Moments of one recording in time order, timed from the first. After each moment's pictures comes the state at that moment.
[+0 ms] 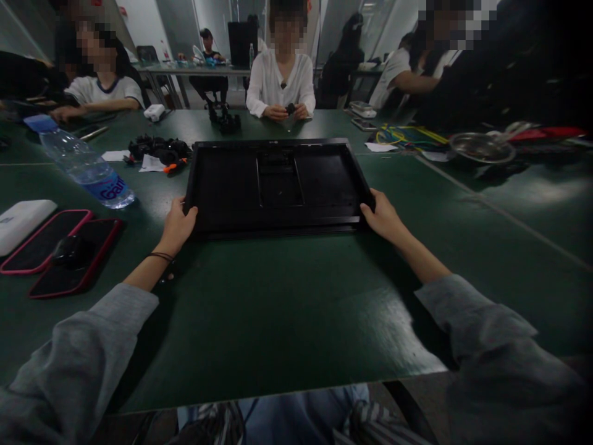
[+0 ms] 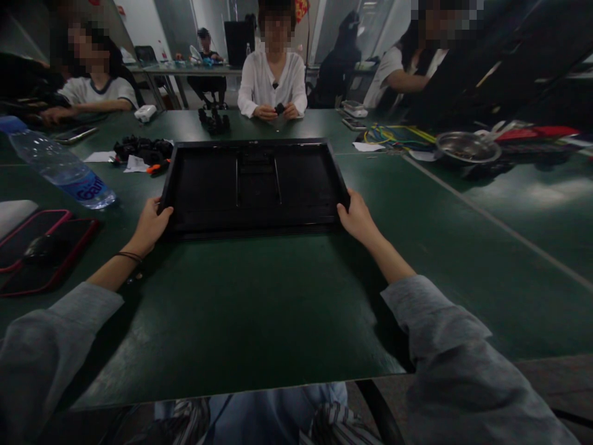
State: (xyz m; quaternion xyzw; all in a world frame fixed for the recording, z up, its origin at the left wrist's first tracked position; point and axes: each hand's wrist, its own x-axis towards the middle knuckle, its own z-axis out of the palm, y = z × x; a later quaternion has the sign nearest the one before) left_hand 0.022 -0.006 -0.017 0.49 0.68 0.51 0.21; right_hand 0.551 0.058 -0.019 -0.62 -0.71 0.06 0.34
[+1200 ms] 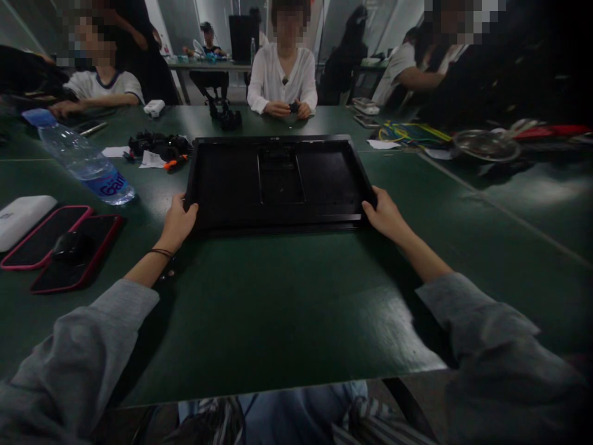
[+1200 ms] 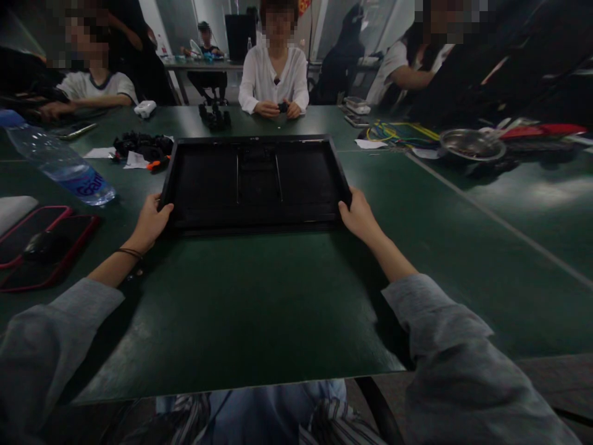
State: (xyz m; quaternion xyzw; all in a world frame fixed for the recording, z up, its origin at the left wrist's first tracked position) left_hand 0.017 -0.002 -0.023 0.49 0.68 0.51 0.20; right_hand 0.548 0.056 -0.016 -0.62 -0.71 0.06 0.33
